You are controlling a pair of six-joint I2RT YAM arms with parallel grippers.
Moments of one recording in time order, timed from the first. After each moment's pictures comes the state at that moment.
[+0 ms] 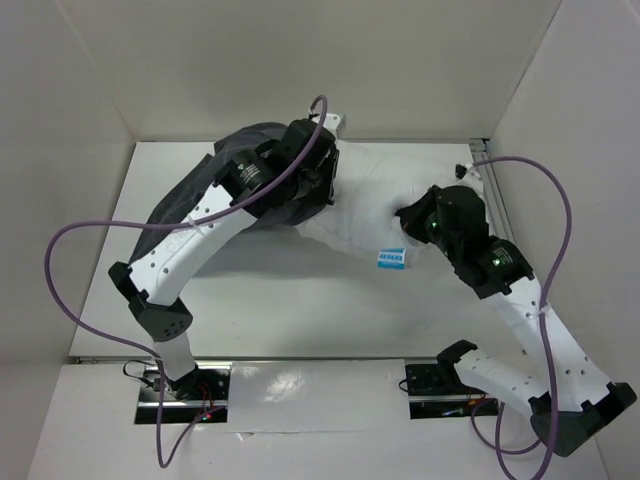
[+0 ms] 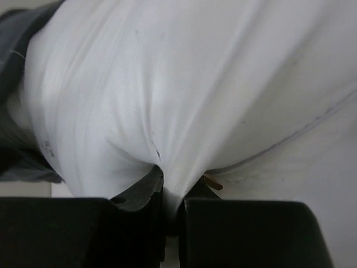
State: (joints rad) left arm -0.85 1.77 2.18 -1.09 -0.26 -0.42; right arm 0.49 0.93 1.08 -0.65 0.23 0.82
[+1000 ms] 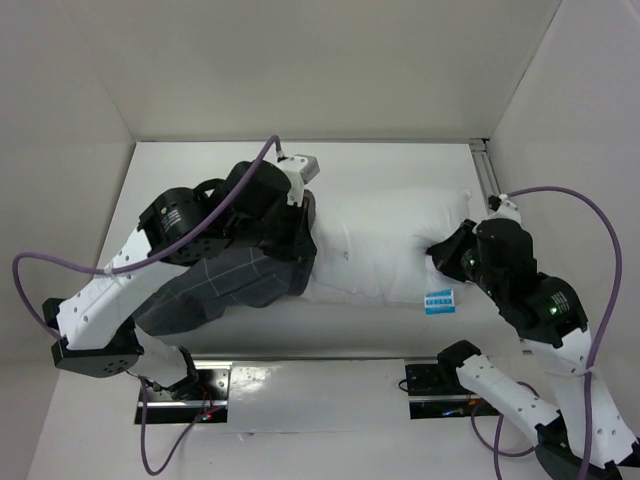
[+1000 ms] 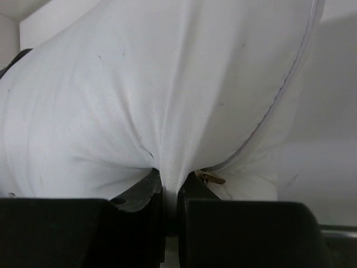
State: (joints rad) left arm -1.02 1.45 2.04 -1.28 -0.09 -0.61; right arm 0.45 0.73 1.20 -1.03 0.23 0.73
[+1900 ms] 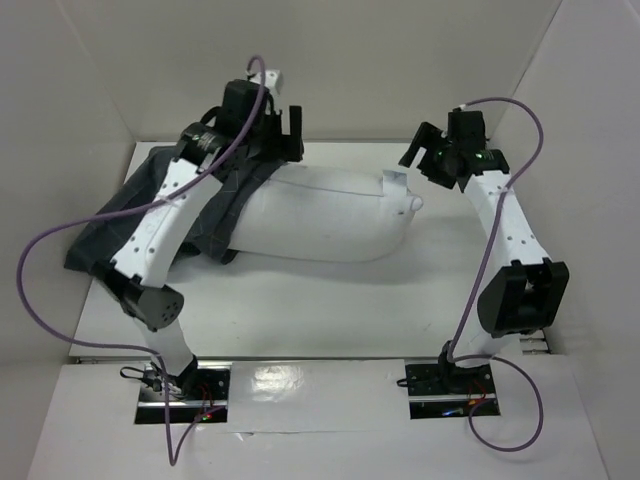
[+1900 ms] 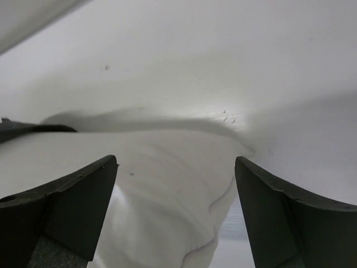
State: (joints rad) left arm -0.50 1.81 2.17 -0.98 -0.12 -0.32; right arm 0.09 1.62 1.60 -0.71 -0.07 0.52
